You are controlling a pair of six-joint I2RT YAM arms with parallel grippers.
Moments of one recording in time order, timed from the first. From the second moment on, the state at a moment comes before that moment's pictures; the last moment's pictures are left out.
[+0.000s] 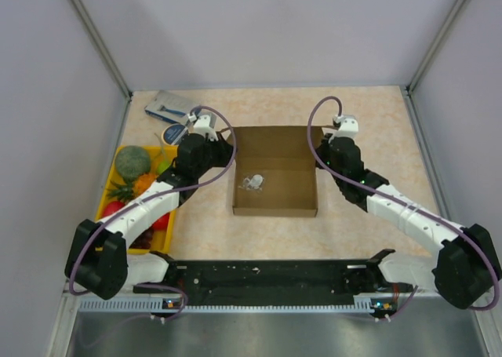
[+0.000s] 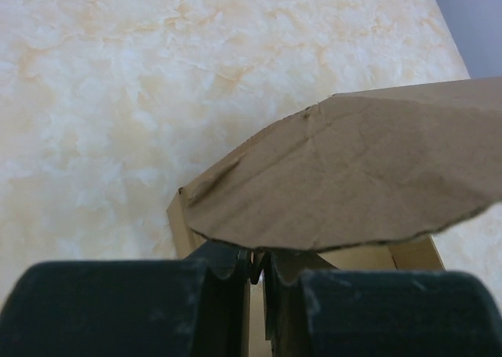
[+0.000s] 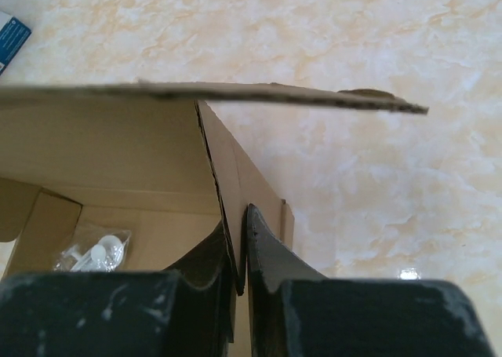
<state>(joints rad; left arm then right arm) -0.45 1.28 0.78 0.17 0.09 -0.47 0.56 1.18 0.77 0.02 0.35 0.41</state>
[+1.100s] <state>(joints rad) -0.67 1.19 0.50 0.48 -0.18 -0.51 0.63 0.97 0.44 0.24 0.48 0.37</state>
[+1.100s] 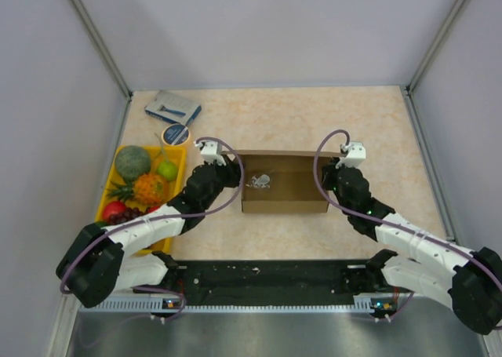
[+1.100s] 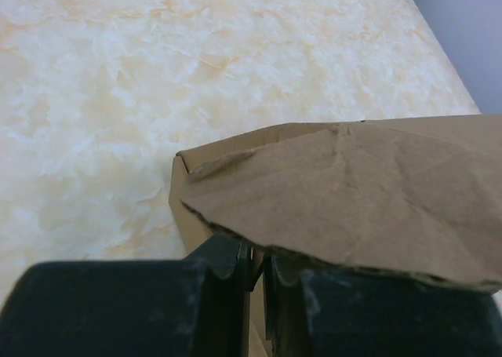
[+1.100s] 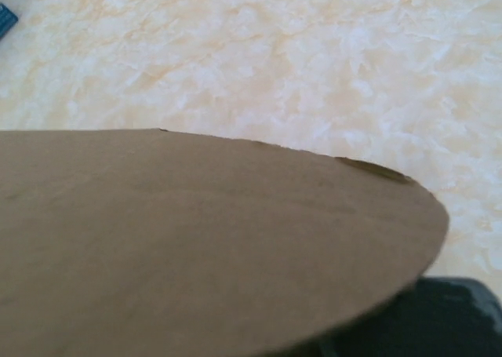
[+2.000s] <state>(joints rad) -0.72 1.16 0.36 0.52 -0.24 -0.53 0.64 0.63 1.08 -0.71 -0.10 0.69</state>
